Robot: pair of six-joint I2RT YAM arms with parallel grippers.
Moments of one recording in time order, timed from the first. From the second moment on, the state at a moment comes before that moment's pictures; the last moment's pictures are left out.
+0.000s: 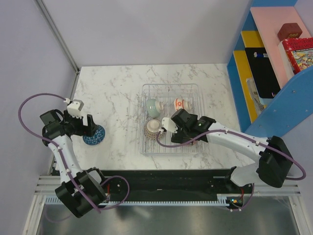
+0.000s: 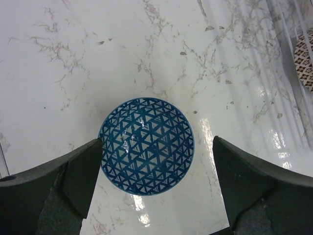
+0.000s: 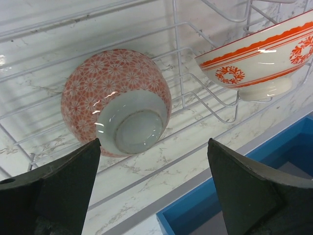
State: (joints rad) left arm 0.61 0.99 0.81 -0.72 0.73 0.61; right arm 0.88 1.38 1.01 -0.68 0.28 -0.62
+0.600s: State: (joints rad) left arm 0.79 1.06 0.81 -0.77 0.74 0.74; right arm 0.82 1.46 0.99 -0.55 0.40 -0.62
